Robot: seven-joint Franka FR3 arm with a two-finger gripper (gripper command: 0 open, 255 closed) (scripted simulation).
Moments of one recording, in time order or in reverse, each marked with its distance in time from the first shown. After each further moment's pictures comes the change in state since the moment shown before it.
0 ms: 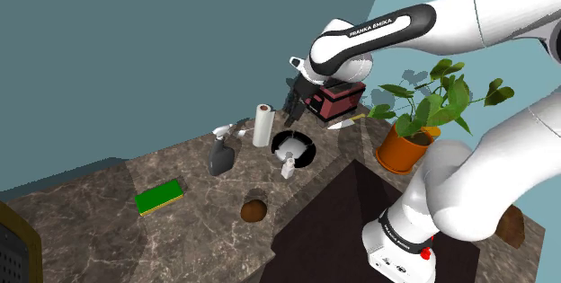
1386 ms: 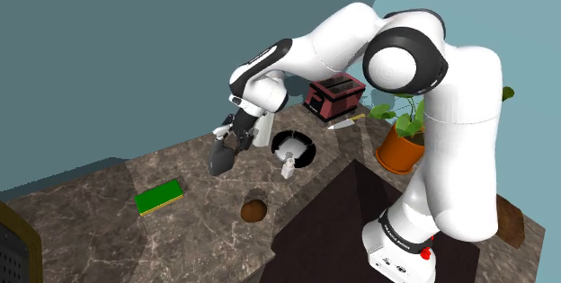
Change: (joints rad) arm 0.040 0.772 0.154 0.528 0.704 0.004 -1.088
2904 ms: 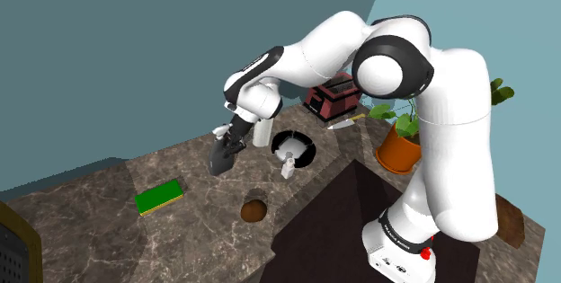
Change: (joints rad) arm 0.002 0.064 0.027 0.040 0.038 0.027 -0.020
